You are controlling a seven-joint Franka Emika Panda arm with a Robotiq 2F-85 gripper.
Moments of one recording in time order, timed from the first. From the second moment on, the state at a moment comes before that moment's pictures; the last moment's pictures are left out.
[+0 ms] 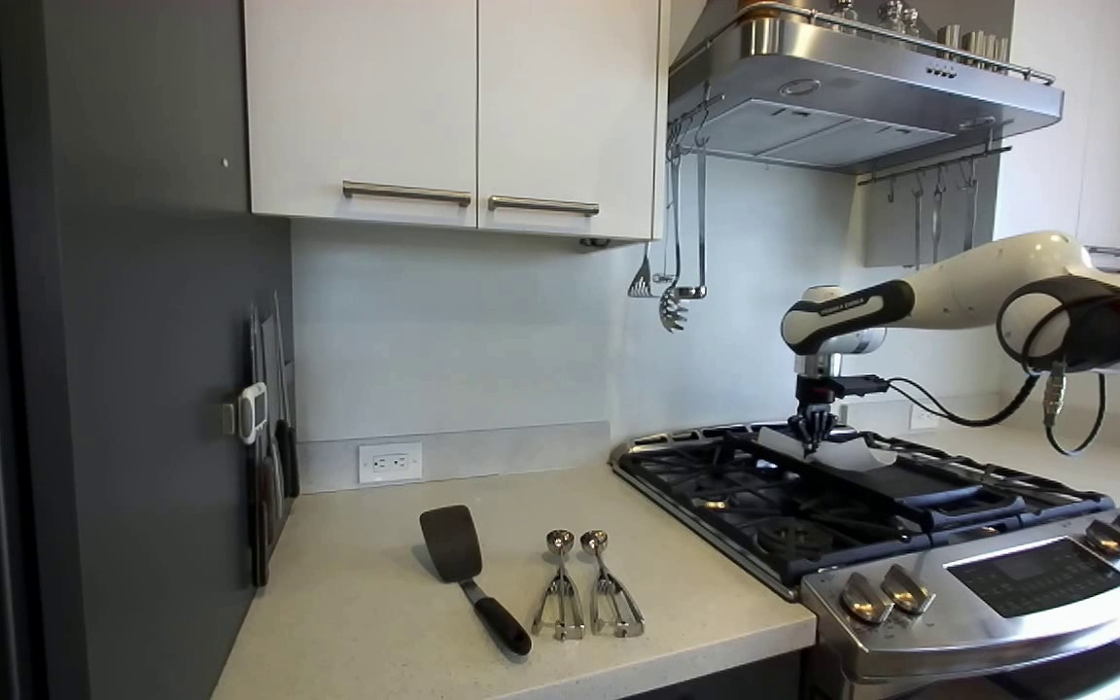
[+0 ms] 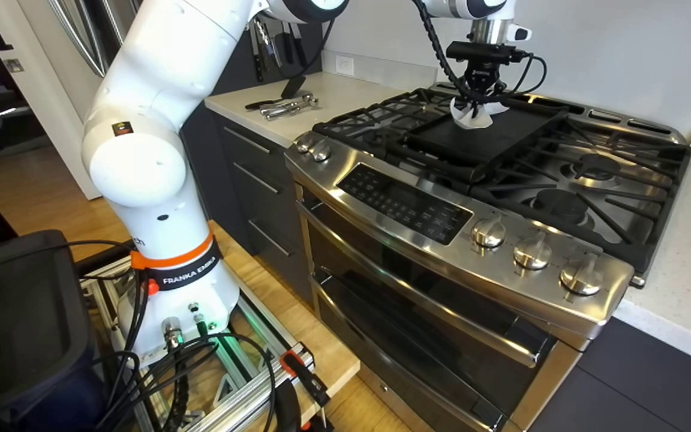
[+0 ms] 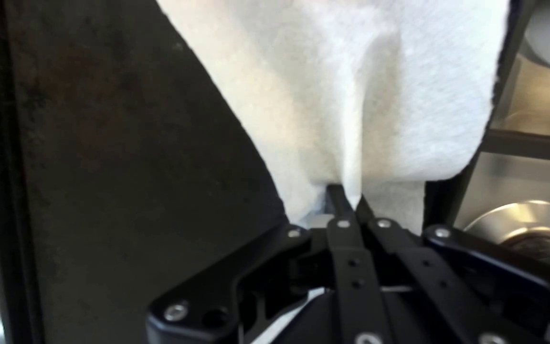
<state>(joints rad) -0.17 0.70 -0.01 -1.13 0.00 1.86 -0.32</state>
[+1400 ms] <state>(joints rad) -0.27 0.68 -0.09 -1.19 0.01 2.03 -0.30</state>
